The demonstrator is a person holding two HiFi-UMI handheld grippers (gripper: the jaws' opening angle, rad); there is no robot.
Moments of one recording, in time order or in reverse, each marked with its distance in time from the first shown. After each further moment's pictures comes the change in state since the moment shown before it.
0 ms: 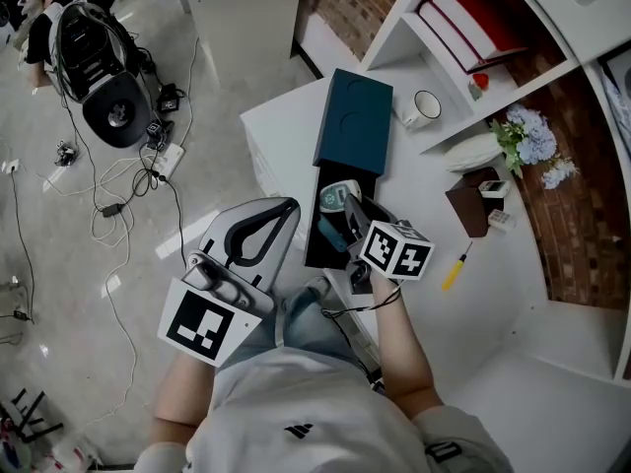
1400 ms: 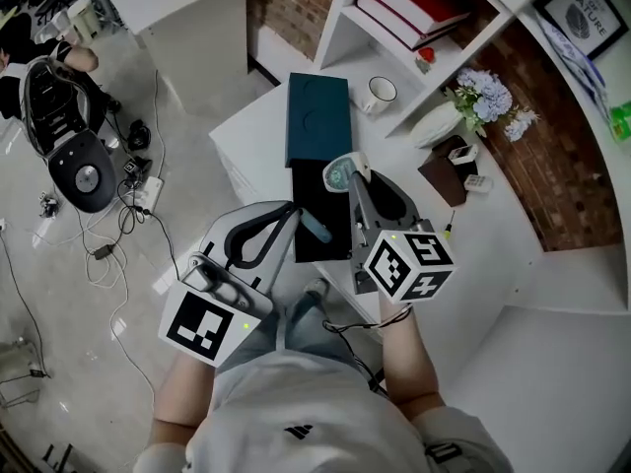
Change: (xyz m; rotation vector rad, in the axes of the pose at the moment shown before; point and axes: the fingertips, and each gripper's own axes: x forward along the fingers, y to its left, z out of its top) left arm 0.003 -0.034 0.014 0.025 -0.036 -0.195; right arm -0.111 0.052 0.093 -0.162 -0.370 -0.097
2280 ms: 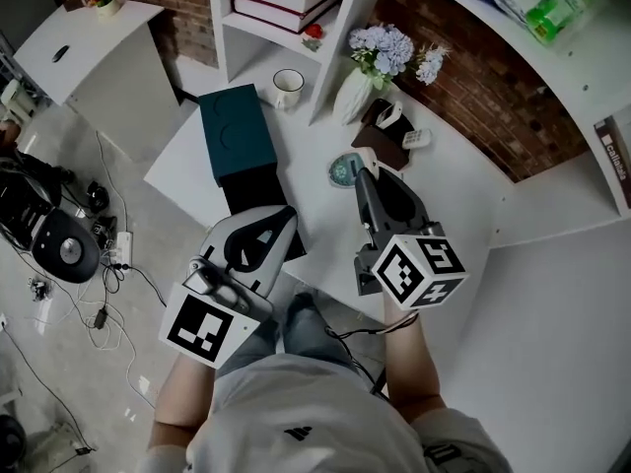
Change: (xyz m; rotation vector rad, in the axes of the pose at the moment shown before) left arm 0.072 -0.089 0.011 0.023 -0.012 -0.316; right arm -0.114 -0.094 0.037 0.077 -0.181 -0.278
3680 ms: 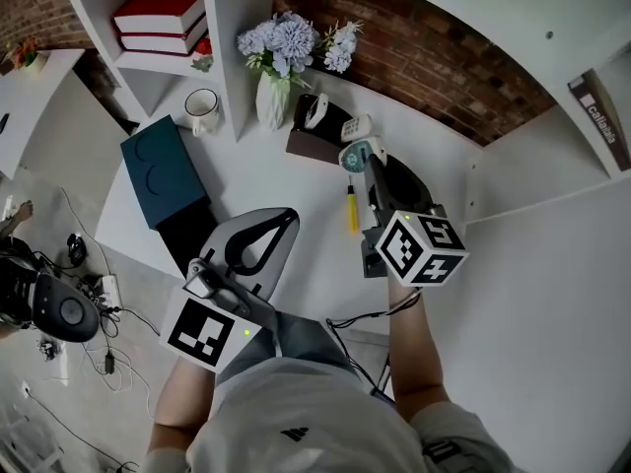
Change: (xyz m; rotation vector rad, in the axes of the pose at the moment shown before) left arm 0.134 -0.049 -0.015 -0.003 0.043 -0.228; right arm -0.015 -0.179 0.011 0.046 -0.003 -0.286
